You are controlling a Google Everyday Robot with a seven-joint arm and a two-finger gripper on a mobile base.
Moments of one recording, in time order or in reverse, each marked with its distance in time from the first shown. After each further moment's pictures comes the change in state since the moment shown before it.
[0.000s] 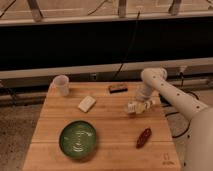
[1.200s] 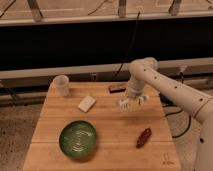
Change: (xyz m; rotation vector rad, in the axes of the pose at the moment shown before) arm -0.083 0.026 -0.062 -0.016 0.059 -0.112
